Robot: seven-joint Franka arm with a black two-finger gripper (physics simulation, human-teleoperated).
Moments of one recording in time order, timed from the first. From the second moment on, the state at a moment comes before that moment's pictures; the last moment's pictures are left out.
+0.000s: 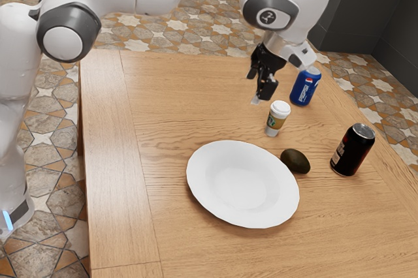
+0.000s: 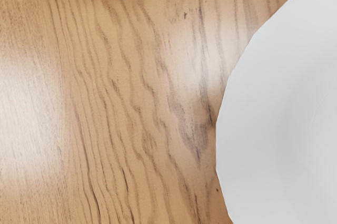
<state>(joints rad) -0.16 0.27 0.03 -1.26 0.19 1.45 0.02</state>
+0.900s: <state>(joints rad) 0.19 0.50 -0.57 -1.19 0.33 1.60 0.15</state>
